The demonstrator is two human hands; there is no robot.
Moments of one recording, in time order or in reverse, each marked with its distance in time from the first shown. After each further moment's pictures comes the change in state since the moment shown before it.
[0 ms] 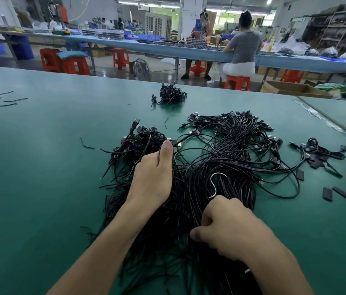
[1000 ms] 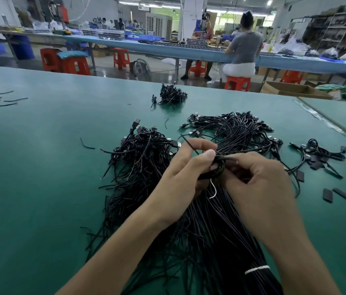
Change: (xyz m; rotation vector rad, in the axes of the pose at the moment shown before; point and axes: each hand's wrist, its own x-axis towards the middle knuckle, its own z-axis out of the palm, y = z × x) left_hand -0.029 0.047 0.004 -0.583 -0.441 0.095; right_hand -0.003 0.007 -0.029 0.659 0.699 -0.417
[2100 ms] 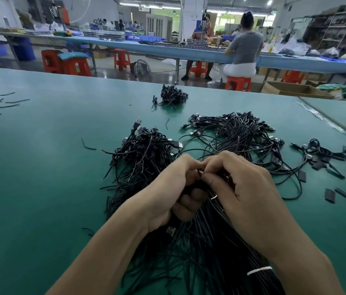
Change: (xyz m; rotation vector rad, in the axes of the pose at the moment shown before) left_hand 0.004 -0.002 -0.018 -0.128 -0.178 -0.596; right_hand -0.002 0.002 0.005 -0.164 -0.239 -0.244
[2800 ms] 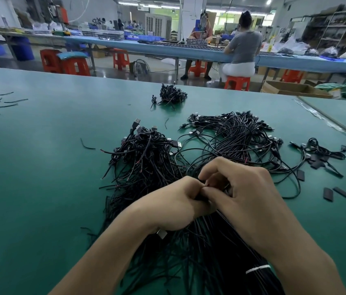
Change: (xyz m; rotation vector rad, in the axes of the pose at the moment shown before) left_hand -0.005 -0.007 0.004 0.702 -0.033 0.198; right_hand -0.005 0.001 -0.007 -0.173 -0.088 0.046
